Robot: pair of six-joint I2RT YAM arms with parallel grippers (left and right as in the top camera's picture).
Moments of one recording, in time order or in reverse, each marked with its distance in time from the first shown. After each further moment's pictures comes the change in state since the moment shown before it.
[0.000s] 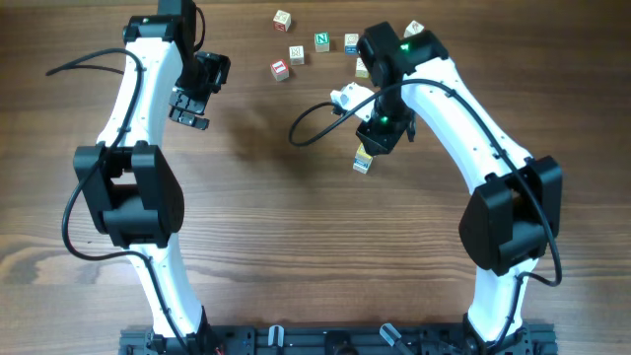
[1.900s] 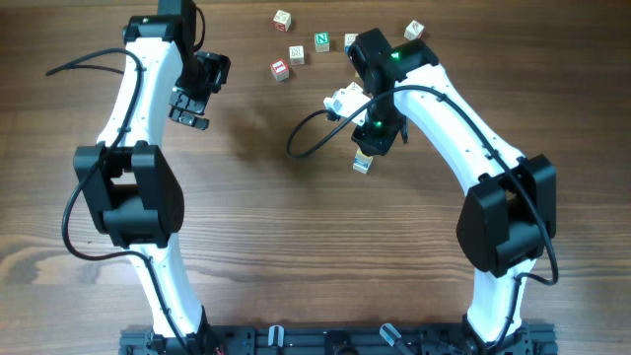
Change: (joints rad) left arm 0.000 0.000 0.000 0.000 0.000 0.000; right arm 0.026 0.000 -0.046 0.077 0.042 -0.053
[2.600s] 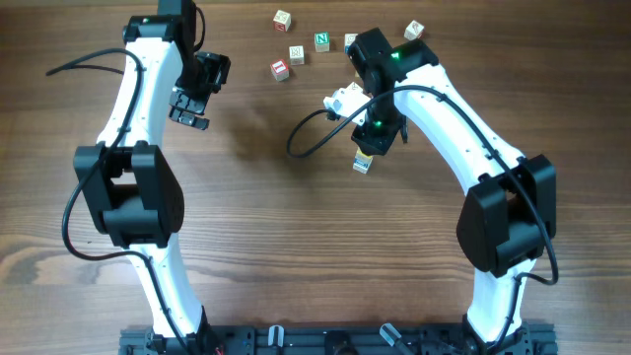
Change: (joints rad) left arm 0.000 0.000 0.000 0.000 0.000 0.000; right arm 0.000 0.000 0.000 0.004 -0.001 0.000
